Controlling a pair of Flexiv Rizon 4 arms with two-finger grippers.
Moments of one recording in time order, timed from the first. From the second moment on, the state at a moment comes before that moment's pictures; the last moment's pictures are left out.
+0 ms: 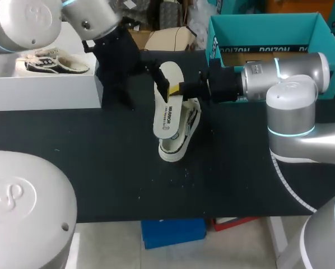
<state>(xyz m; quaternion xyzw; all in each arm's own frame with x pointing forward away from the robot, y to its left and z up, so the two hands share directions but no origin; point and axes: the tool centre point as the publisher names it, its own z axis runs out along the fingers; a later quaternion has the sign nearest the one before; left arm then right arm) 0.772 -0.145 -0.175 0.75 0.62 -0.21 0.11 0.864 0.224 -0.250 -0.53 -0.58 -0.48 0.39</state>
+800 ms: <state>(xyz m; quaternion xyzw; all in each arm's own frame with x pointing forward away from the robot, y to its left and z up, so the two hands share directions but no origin) 0.796 -0.159 -0.183 0.71 0.70 0.10 -0.03 0.863 0.224 -0.250 -0.53 -0.58 -0.48 0.39</state>
